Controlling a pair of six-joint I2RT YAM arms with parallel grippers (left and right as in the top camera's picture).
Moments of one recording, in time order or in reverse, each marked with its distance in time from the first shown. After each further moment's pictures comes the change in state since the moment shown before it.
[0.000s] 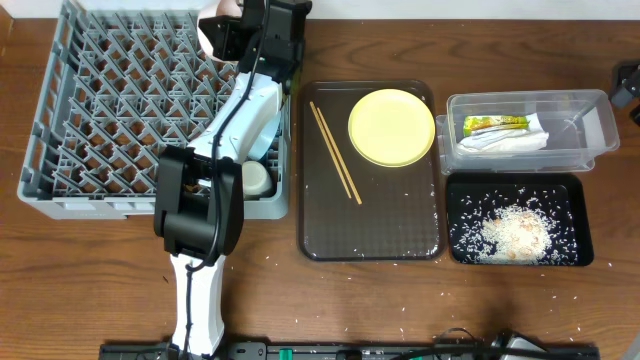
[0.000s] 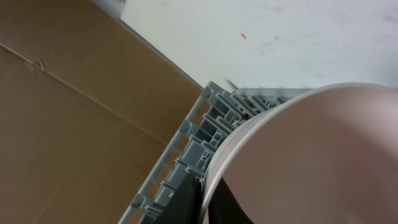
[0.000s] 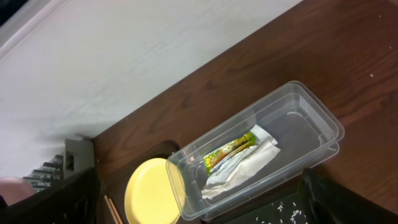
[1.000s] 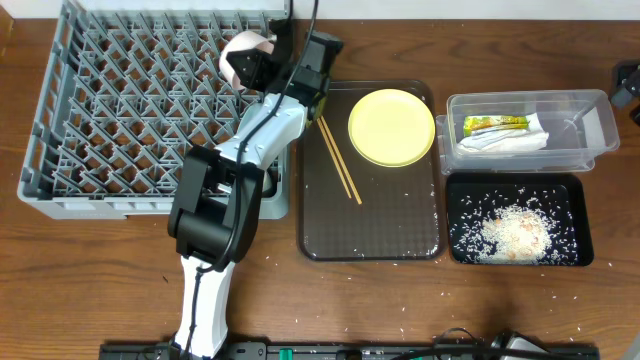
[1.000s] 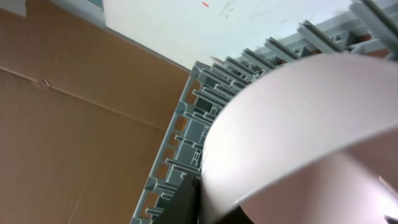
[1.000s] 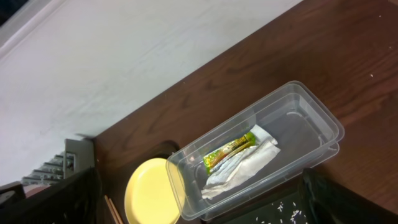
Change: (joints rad) left arm -0.098 0.000 -0.141 -0.075 -0.063 0.000; right arm 0.000 0.000 0.000 0.000 0.000 0.000
